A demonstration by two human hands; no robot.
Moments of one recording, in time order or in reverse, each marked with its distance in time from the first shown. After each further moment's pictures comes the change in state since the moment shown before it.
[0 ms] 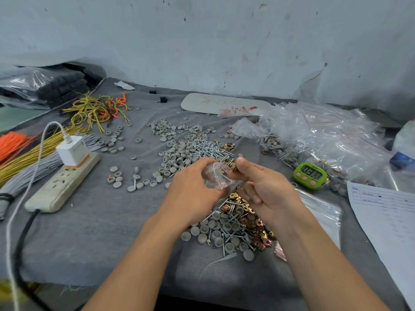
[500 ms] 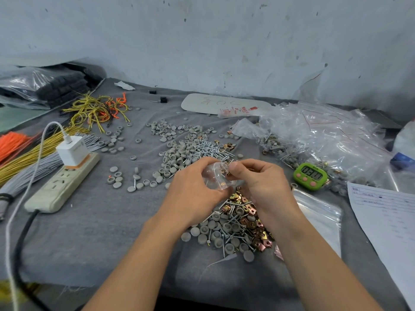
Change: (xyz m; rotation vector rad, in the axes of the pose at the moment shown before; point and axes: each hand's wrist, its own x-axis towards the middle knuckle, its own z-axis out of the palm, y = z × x) left_hand -0.002 0.001 -0.001 0.005 0.015 0.033; right_hand -0.006 0.001 0.005 -0.240 0.072 -0.210
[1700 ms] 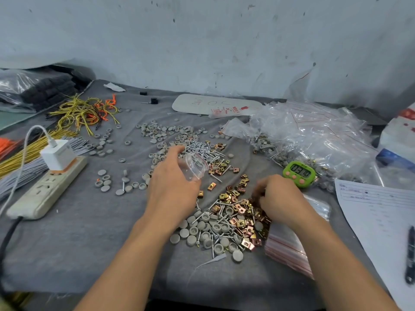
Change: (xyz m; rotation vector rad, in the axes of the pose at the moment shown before) left_hand 0.009 0.001 0.003 0.017 0.193 -0.225; right_hand 0.022 0.012 -0.072 -1.338 -0.039 0.043
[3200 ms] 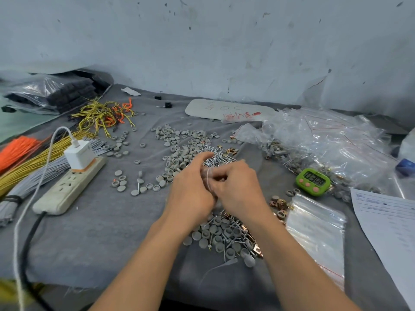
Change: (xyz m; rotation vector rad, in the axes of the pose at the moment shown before) left_hand 0.000 -0.008 0.004 -0.089 -0.110 0.144; right_hand -0.015 -0.104 0.017 0.558 0.116 -0.383
